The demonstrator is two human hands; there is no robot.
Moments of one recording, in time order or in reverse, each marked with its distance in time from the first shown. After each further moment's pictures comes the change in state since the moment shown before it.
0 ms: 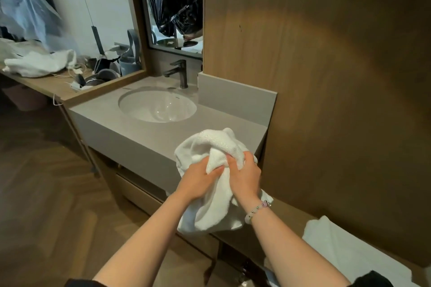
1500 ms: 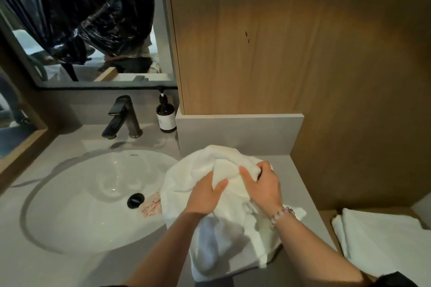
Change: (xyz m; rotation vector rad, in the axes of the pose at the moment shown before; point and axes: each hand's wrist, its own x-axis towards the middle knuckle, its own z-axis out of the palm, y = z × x) left_hand 0.345 -0.170 -0.077 0.006 -0.412 0.074; right_hand 0.257 0.014 0.168 -0.307 0.440 0.305
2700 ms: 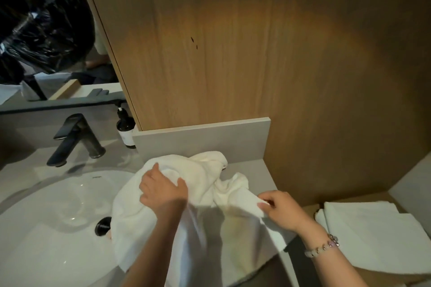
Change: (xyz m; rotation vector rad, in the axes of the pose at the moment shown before) left_hand 0.036 0.051 0.008 0.343 0.551 -0.359; right_hand 0.021 0.064 -0.102 -0.284 -0.509 -0.066
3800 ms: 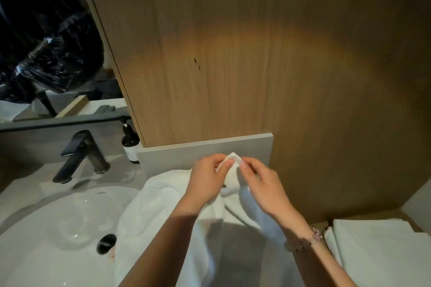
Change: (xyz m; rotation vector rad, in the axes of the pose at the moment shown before) left_hand -0.003 0.083 -0.021 -0.518 -0.460 0.668; right_hand 0.022 -0.088 -0.026 0.427 0.455 -0.270
